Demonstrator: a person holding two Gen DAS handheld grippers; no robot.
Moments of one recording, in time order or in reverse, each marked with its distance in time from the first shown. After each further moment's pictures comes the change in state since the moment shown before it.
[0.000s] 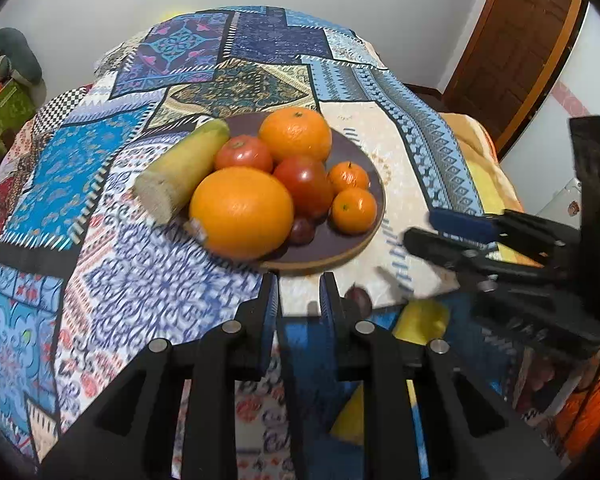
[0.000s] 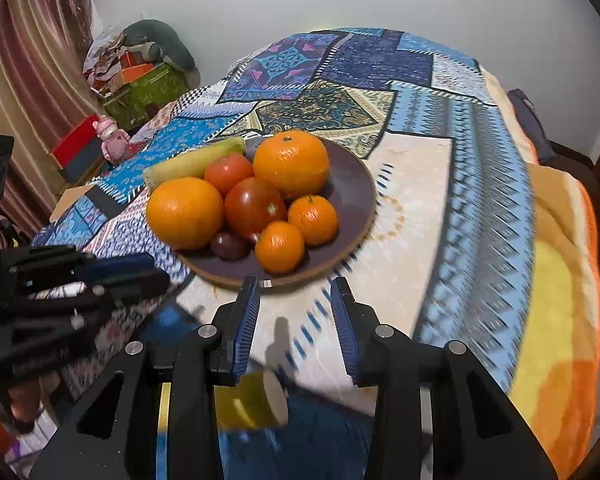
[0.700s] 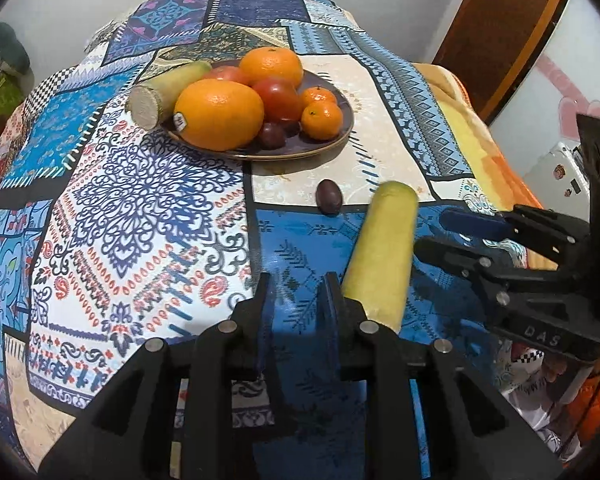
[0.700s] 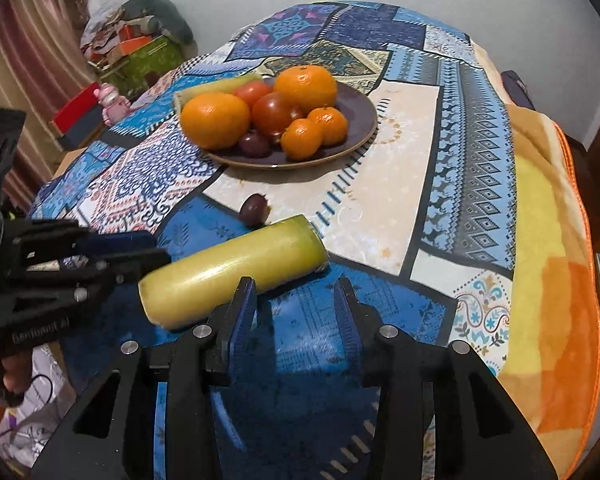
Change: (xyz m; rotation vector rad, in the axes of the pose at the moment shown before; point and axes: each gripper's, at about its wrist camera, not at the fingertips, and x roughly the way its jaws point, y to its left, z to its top) left arm -0.012 -0.016 -0.061 0.032 0.074 -0.048; right arm -0.015 0.017 -0.051 0.003 0.090 -0.036
